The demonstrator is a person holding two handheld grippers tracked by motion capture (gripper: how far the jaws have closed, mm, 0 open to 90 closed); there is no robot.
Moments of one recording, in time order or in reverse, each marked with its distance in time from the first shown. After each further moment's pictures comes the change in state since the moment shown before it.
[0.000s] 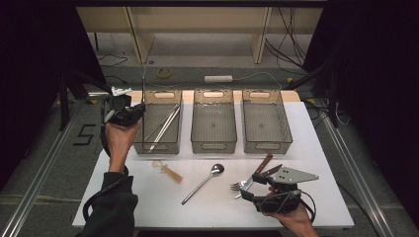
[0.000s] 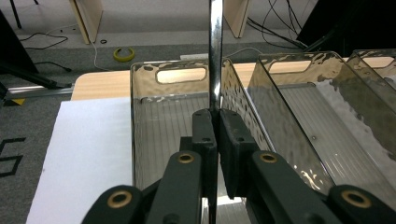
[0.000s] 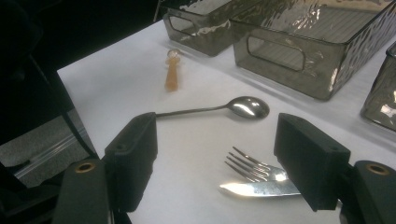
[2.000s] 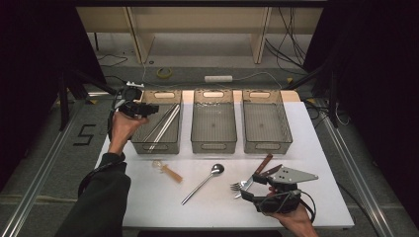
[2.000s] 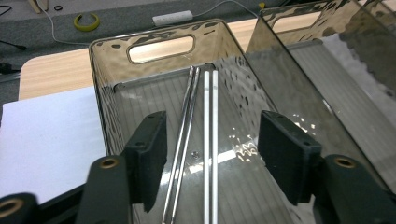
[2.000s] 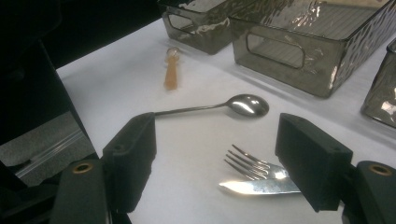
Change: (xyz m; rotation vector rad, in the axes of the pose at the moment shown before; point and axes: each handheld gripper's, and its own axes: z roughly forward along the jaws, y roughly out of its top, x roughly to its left) left arm 0.018 0.008 0.061 0.162 -0.127 0.072; right arm -0.001 -0.001 0.001 0.003 0.000 0.003
